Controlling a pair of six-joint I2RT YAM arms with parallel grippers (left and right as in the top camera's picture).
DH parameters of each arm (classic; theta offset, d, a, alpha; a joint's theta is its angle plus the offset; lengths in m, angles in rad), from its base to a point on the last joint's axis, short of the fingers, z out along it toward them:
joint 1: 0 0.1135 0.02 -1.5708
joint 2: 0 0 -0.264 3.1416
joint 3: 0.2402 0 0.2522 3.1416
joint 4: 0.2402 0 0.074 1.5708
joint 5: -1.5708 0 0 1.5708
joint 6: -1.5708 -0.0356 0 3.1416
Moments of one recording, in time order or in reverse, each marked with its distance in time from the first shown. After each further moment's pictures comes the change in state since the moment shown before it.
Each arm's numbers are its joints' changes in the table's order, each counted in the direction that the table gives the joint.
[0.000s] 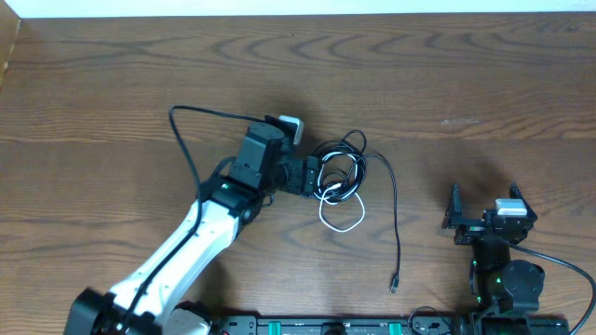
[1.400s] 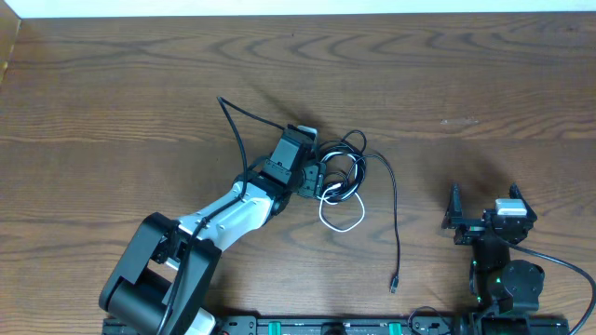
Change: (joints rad) left arm -0.079 0.310 0.000 -0.178 0.179 -0.007; right arm 0.000 0.000 0.000 0.000 0.000 0.000
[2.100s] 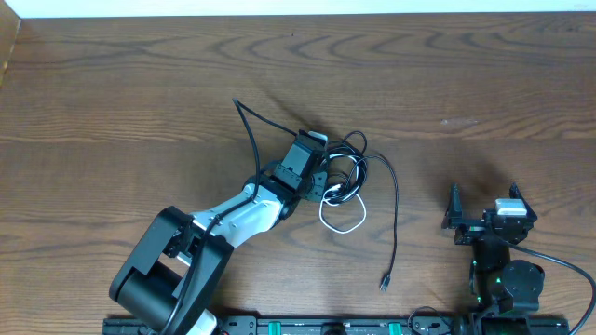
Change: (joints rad) left arm -0.057 0.044 0.000 -0.031 0.012 0.008; right arm 0.000 0.000 0.000 0.000 0.000 0.000
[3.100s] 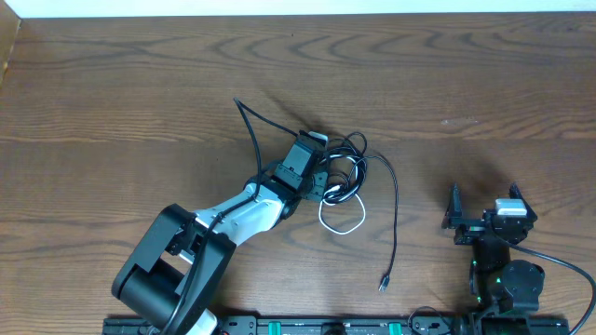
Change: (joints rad) left arm 0.000 0.013 0.002 -0.007 0.007 0.000; right arm 0.000 0.000 0.000 0.000 0.000 0.000
